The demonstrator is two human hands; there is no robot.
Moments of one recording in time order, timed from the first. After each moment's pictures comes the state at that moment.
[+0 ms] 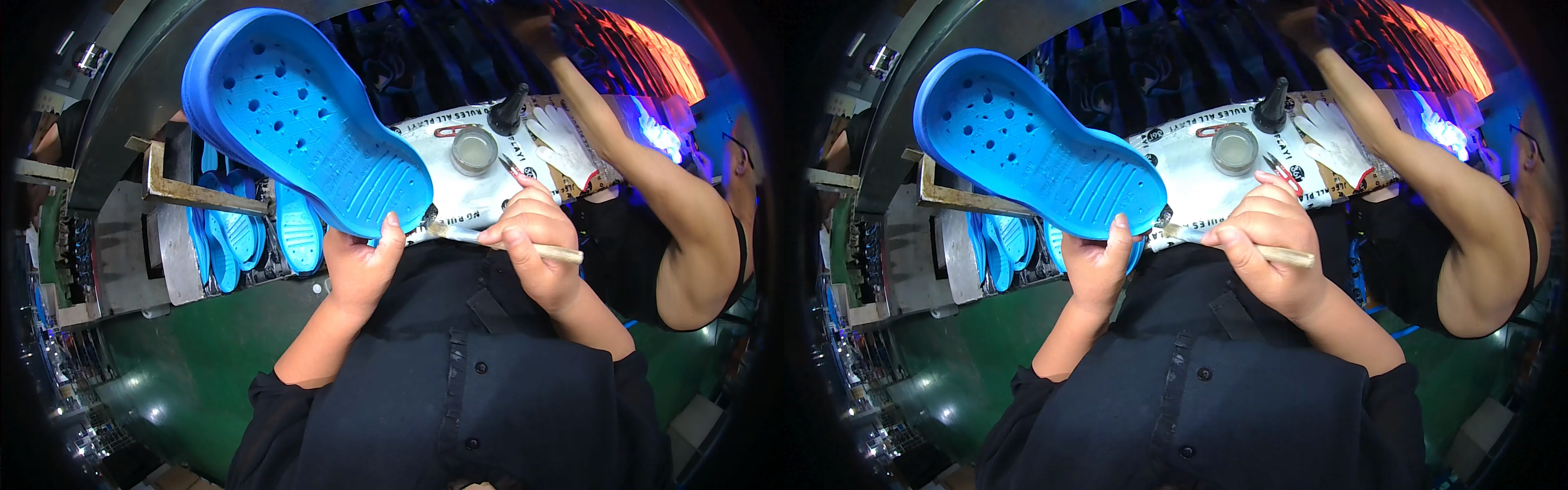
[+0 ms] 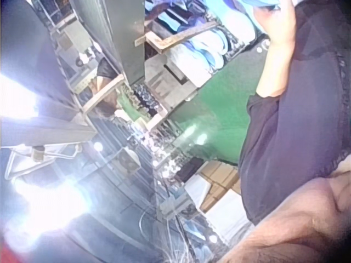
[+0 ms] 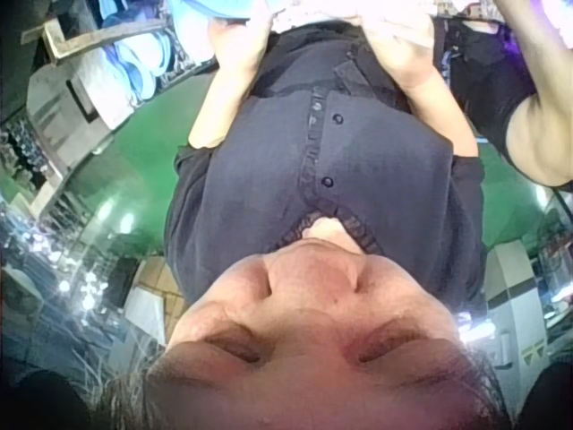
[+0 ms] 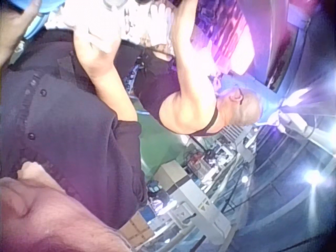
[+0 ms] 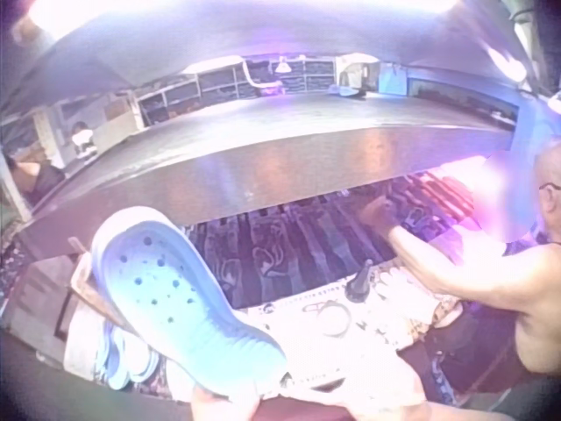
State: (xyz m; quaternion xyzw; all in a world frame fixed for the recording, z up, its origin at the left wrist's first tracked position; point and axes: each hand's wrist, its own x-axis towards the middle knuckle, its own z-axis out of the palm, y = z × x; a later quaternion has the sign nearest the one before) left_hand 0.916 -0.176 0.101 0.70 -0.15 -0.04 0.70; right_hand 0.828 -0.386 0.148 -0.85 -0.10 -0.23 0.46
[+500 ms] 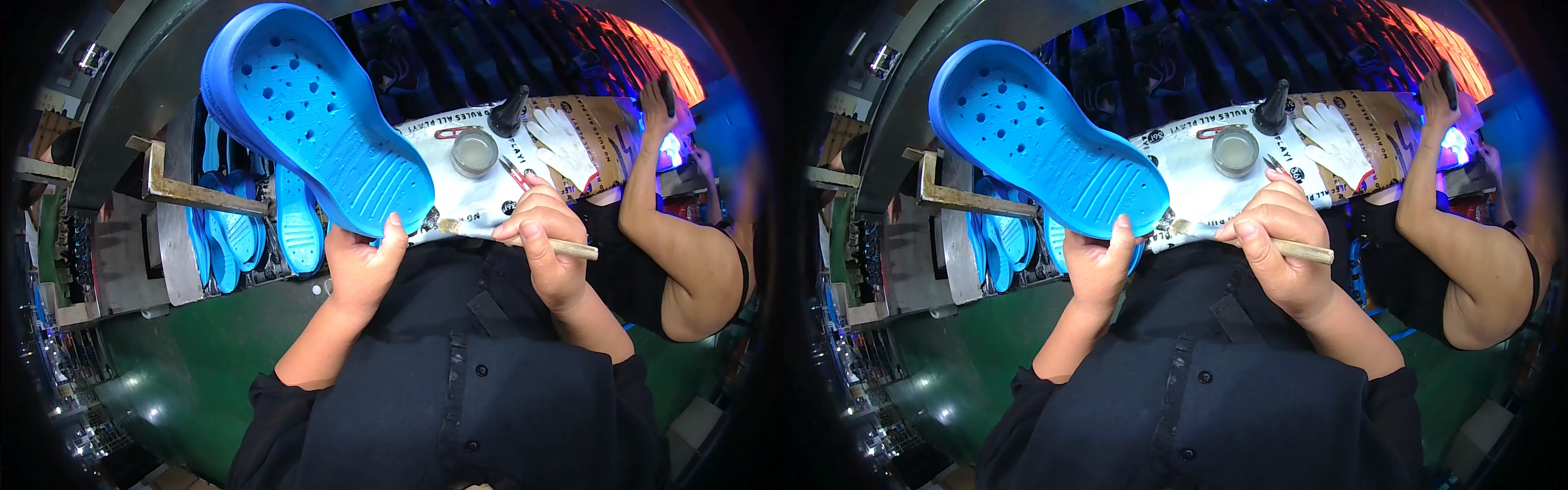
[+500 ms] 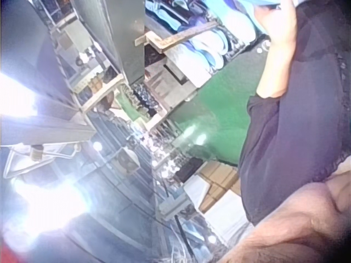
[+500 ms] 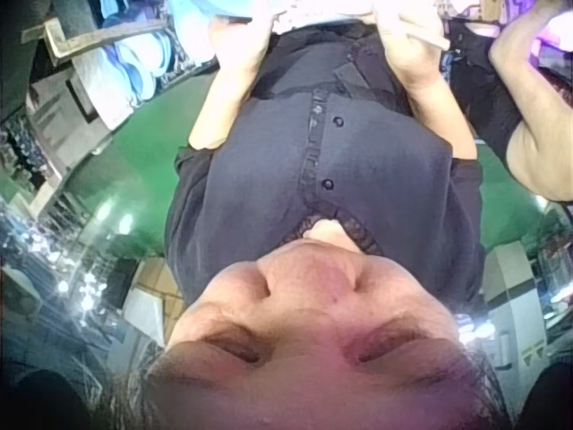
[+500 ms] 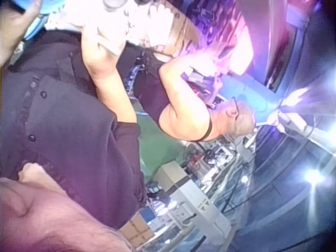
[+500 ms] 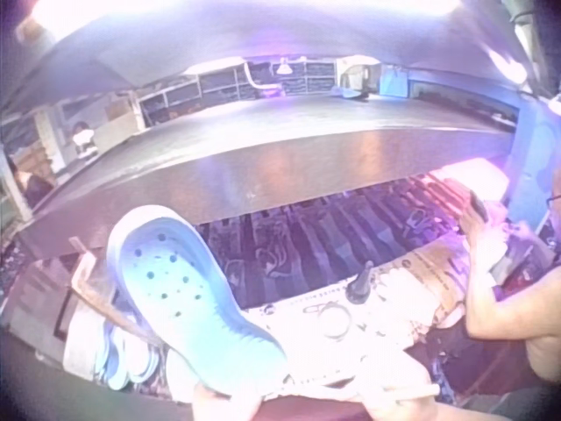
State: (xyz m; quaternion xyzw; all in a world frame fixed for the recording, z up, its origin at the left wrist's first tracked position) left_hand 0.915 -0.178 0.102 0.69 -0.13 -0.06 0.71; right_hand 0.826 -0.390 0.146 -0.83 -0.07 -0.24 0.50
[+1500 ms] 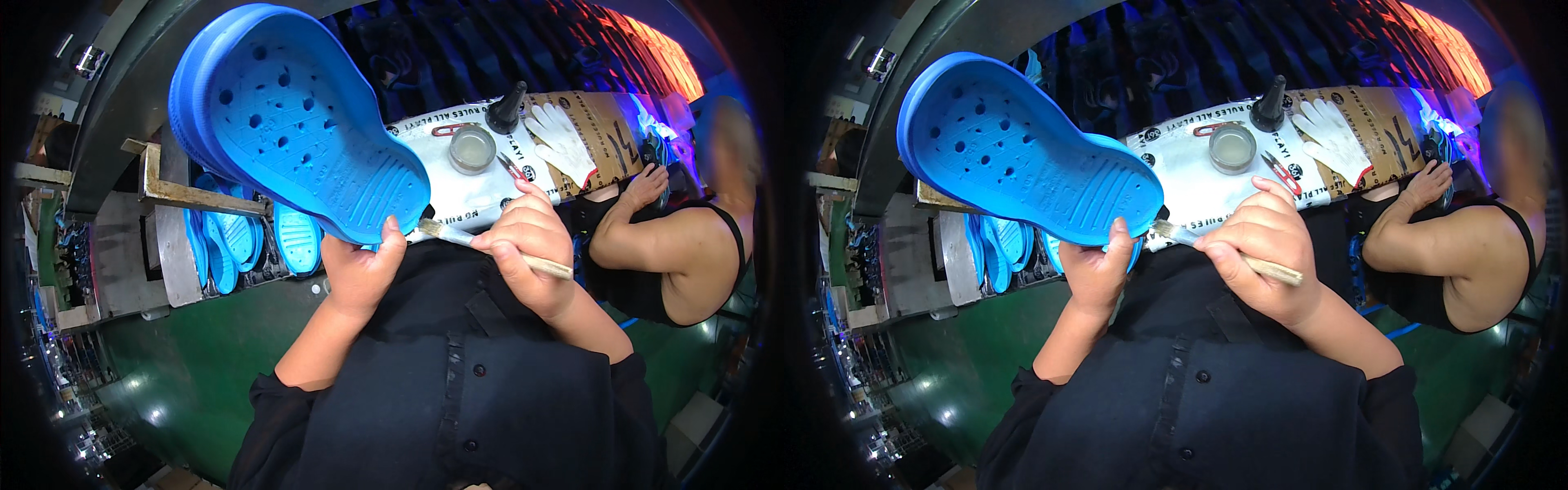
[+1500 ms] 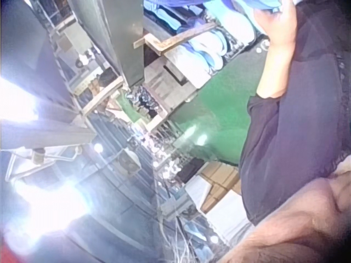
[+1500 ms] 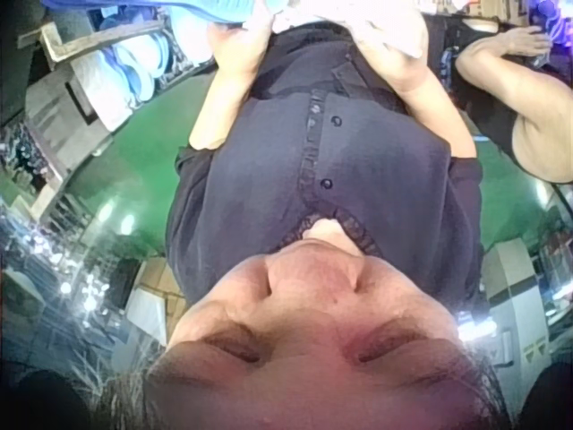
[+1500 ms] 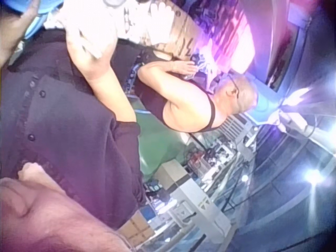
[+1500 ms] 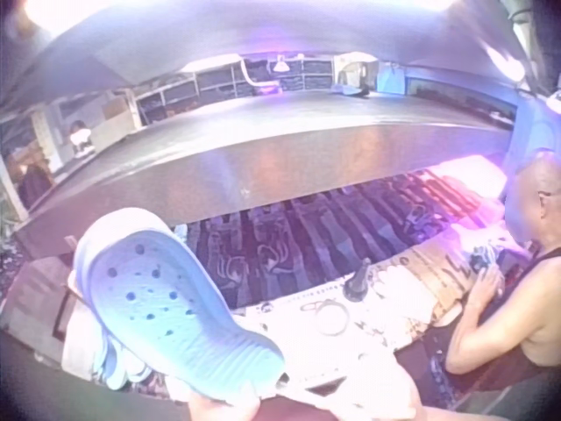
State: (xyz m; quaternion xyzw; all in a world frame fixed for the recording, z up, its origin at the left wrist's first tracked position) left_hand 0.915 -0.176 0.102 0.72 -0.19 0.00 0.66; right_hand 0.824 -0.379 0.149 -0.87 -0.10 -0.23 0.42
